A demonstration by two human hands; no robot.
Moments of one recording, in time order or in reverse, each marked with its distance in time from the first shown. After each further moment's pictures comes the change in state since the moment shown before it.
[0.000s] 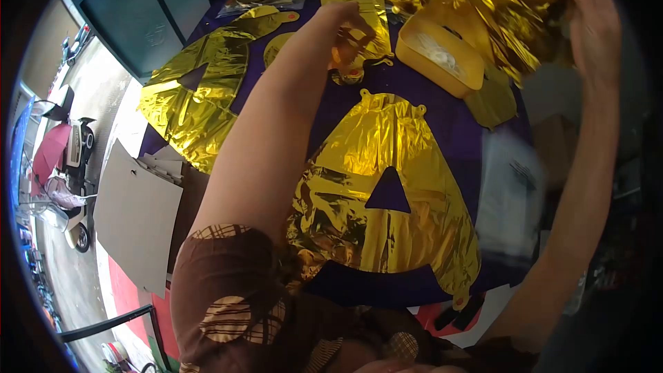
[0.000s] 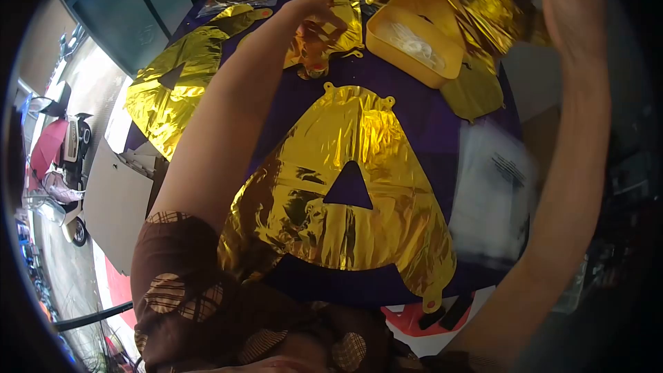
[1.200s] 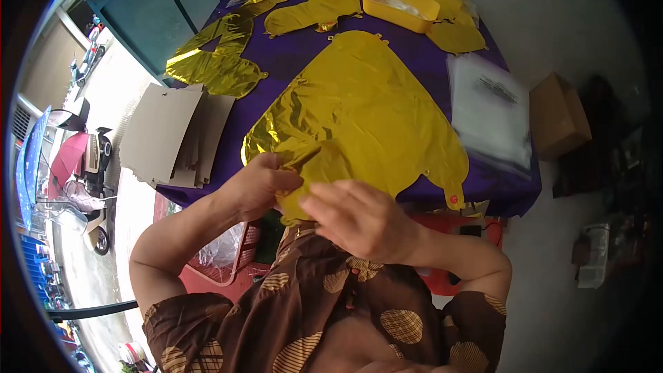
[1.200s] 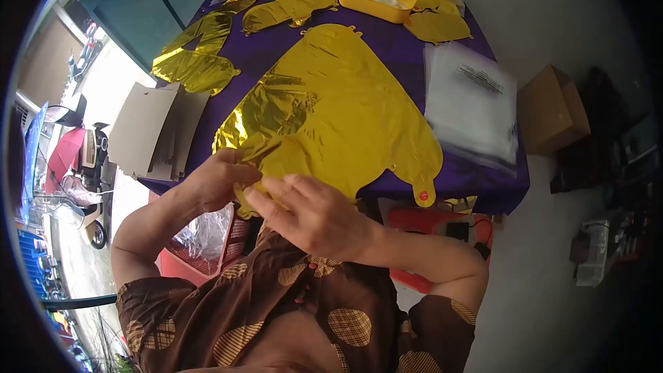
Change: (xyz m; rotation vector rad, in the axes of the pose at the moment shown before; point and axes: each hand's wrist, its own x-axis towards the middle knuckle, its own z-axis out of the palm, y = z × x) left_hand -0.534 0.081 0.069 -1.420 -0.304 -0.392; right_hand -0.358 -0.150 0.009 -0.181 -0.644 -0.319
